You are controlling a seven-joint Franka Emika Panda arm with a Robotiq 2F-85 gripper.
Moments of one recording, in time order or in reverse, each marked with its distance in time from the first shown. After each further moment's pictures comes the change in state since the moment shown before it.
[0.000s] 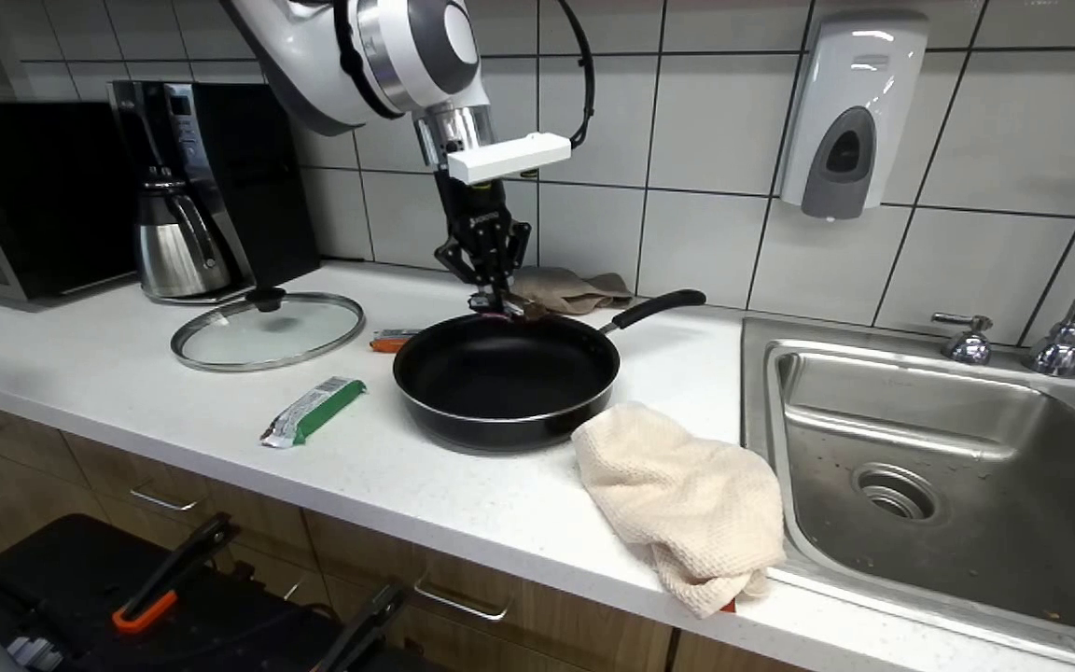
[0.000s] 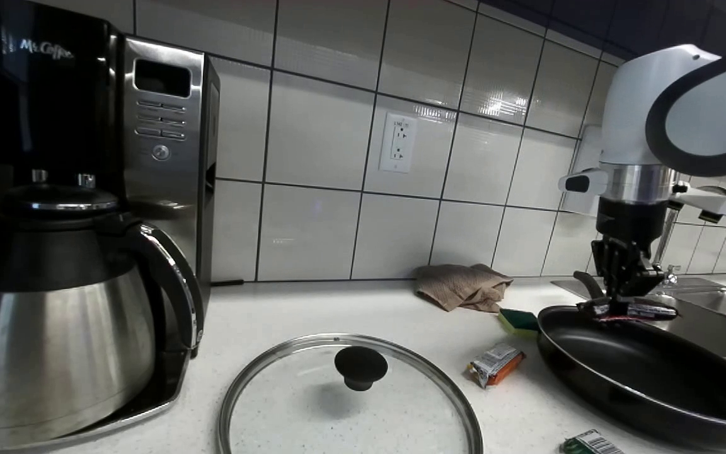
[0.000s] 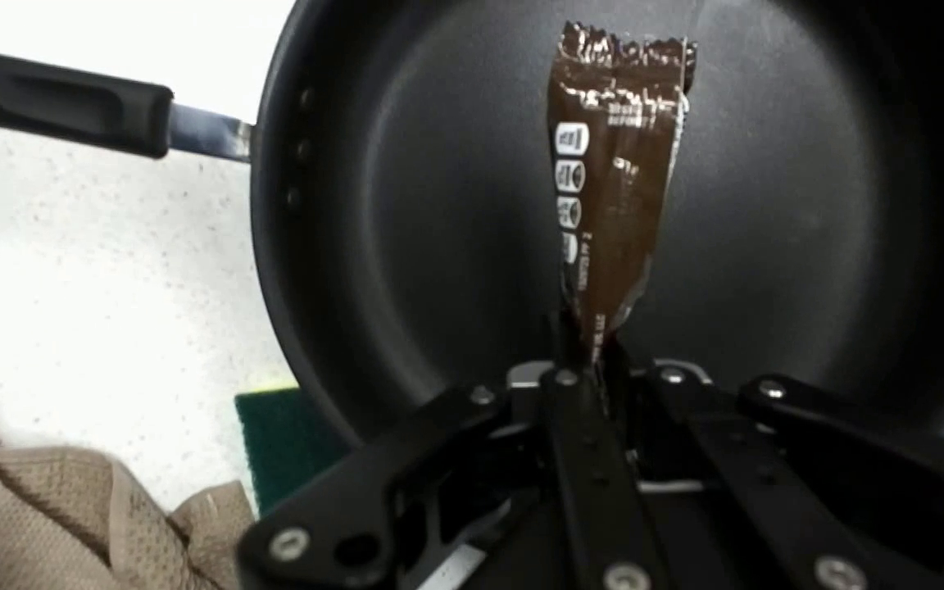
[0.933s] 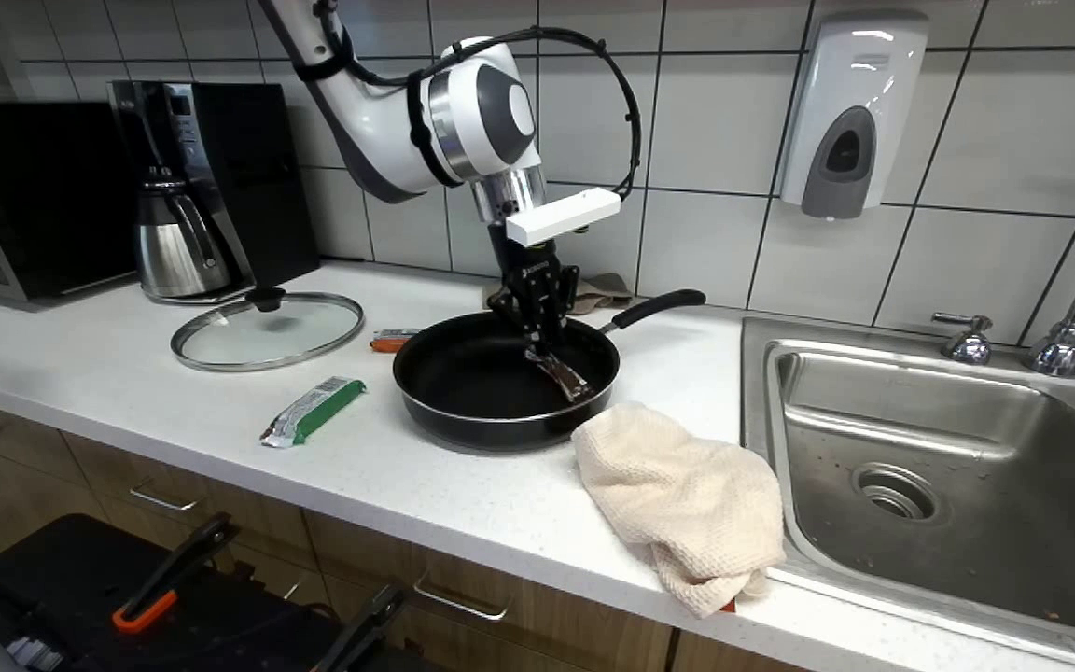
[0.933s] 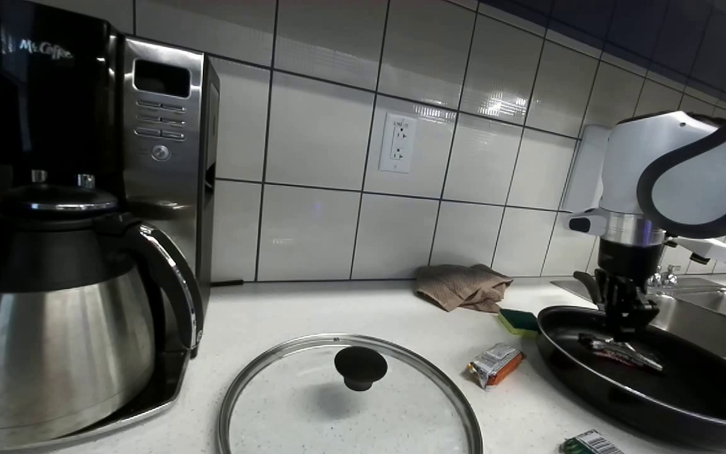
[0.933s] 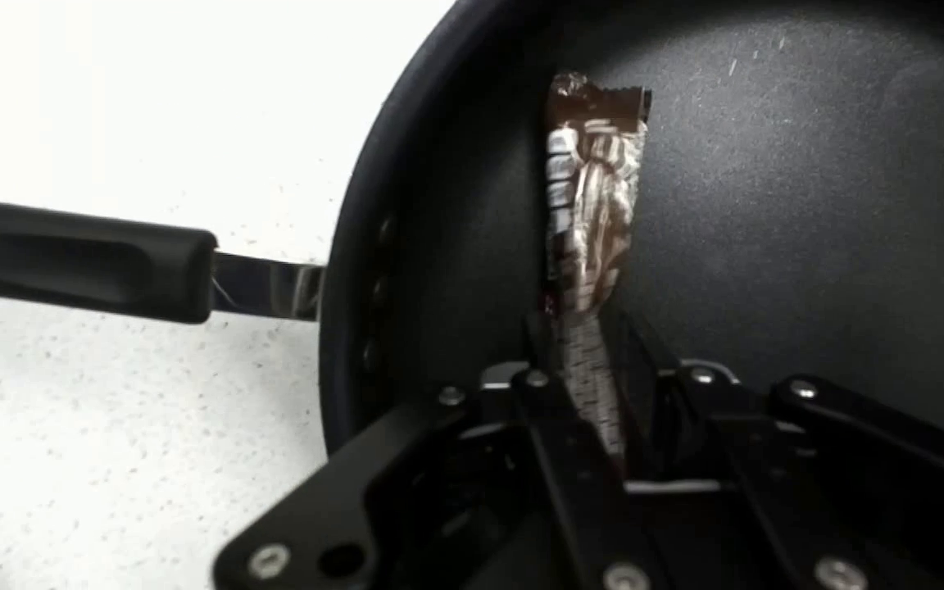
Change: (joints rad) arm -0.045 0.177 -0.061 0.069 -0.069 0.128 0.017
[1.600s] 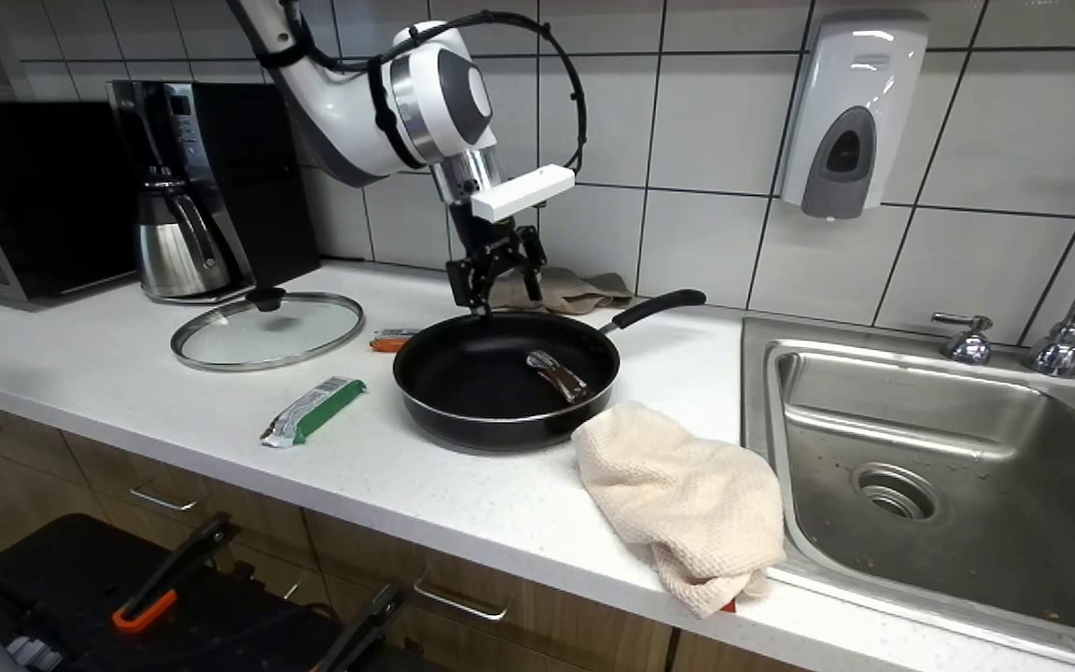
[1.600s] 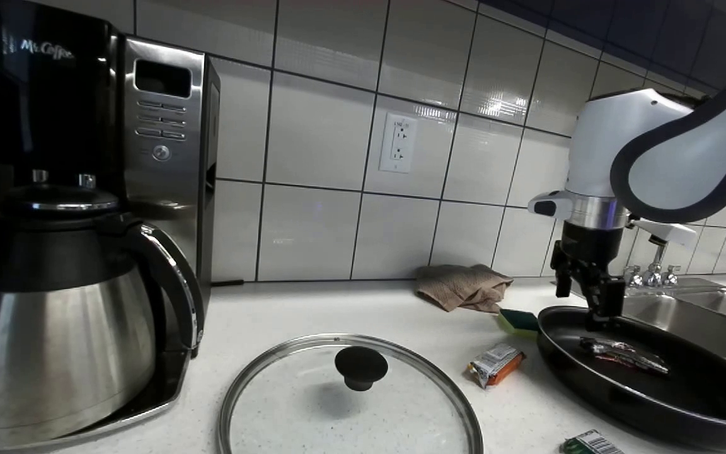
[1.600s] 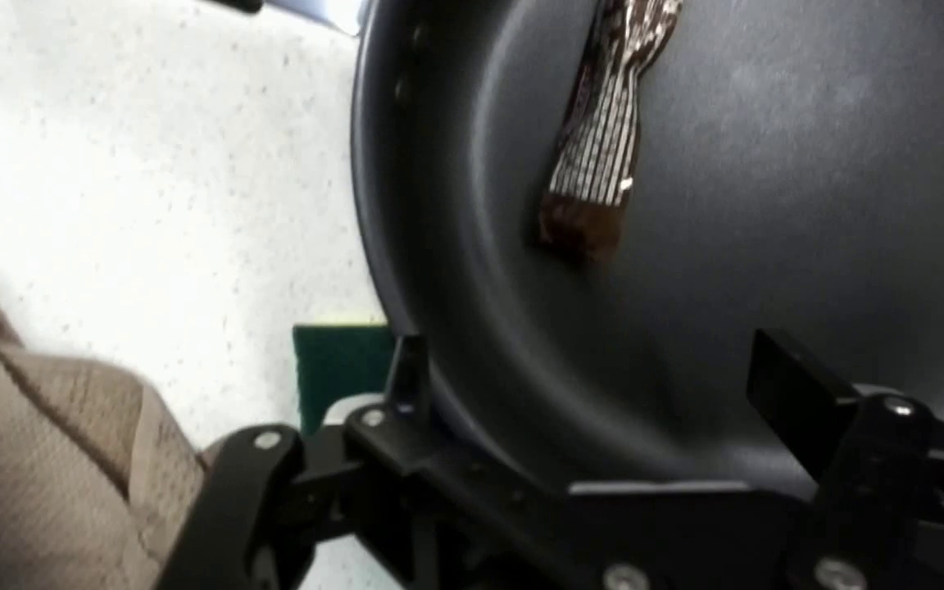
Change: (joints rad) arm 0.056 -0.012 0.063 0.032 -0.037 -0.002 -0.009
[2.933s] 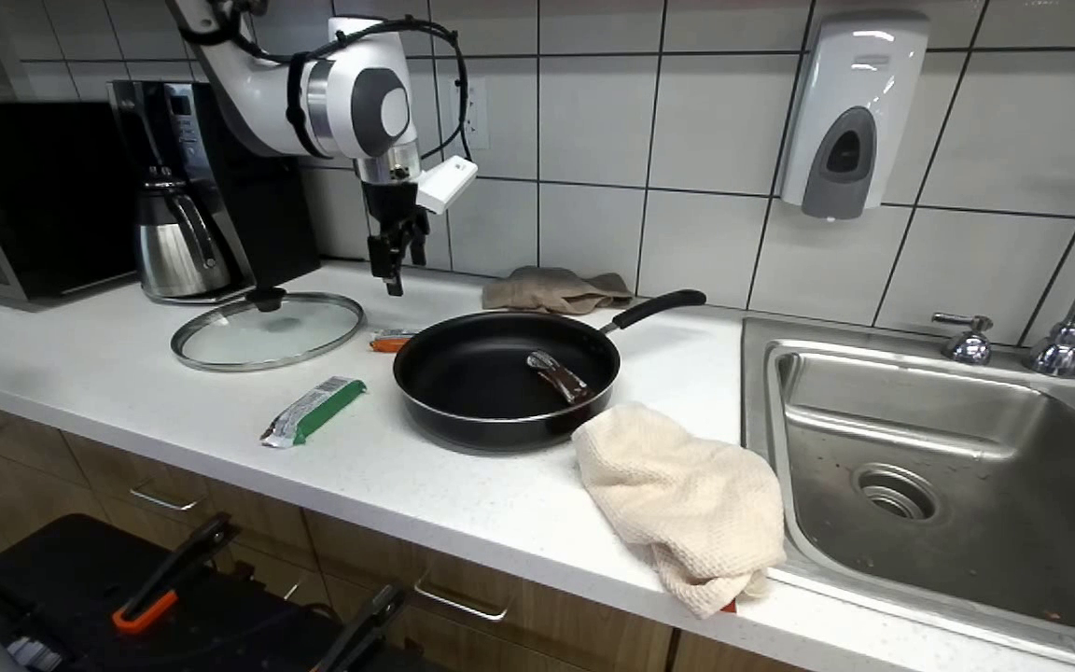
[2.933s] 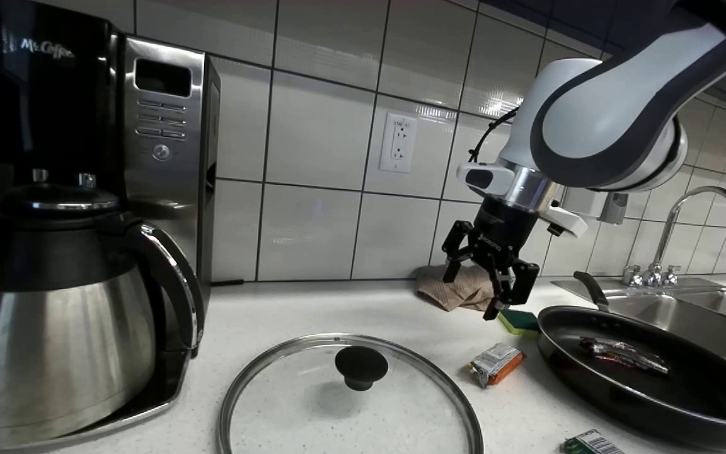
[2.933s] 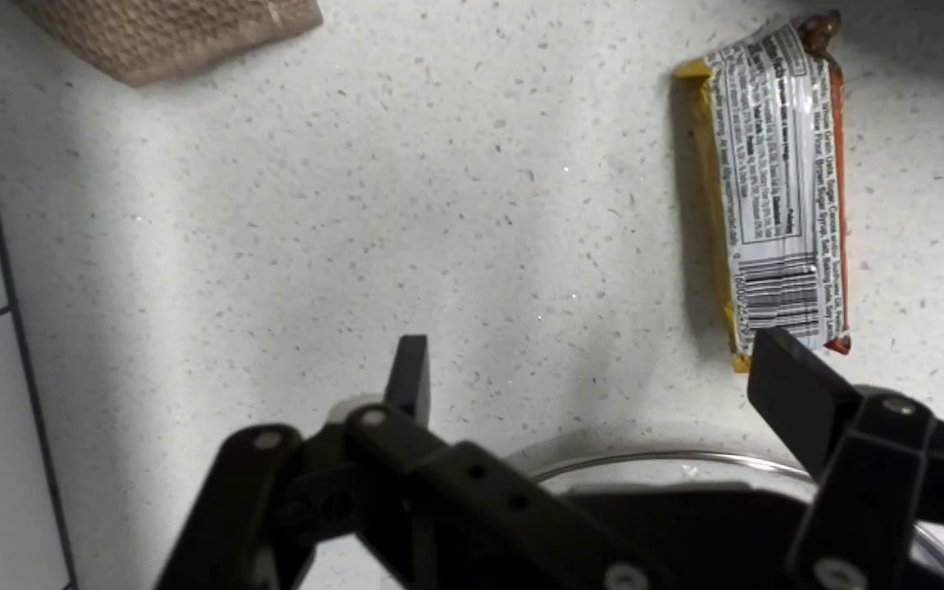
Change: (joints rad) arm -0.043 0.062 0.289 0.064 0.365 0.147 -0.629
